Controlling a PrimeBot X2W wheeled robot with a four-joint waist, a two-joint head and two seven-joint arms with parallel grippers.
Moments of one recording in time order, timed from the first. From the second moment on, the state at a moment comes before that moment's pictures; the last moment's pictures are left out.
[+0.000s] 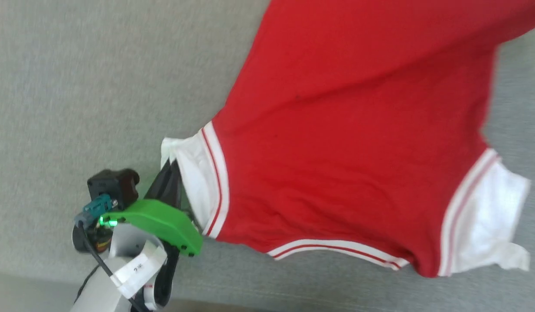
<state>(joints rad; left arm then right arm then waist) -0.20 0.35 -0.39 -0.17 -0.59 0.28 0.09 -0.99 -0.49 0.04 0.31 0.31 0.13 0.88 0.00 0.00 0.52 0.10</state>
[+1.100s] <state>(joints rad) -0.10 0.36 -0.39 -0.11 -0.65 0.29 0.11 -0.20 -0.27 -0.07 0.08 0.48 0.13 0.62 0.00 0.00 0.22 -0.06</state>
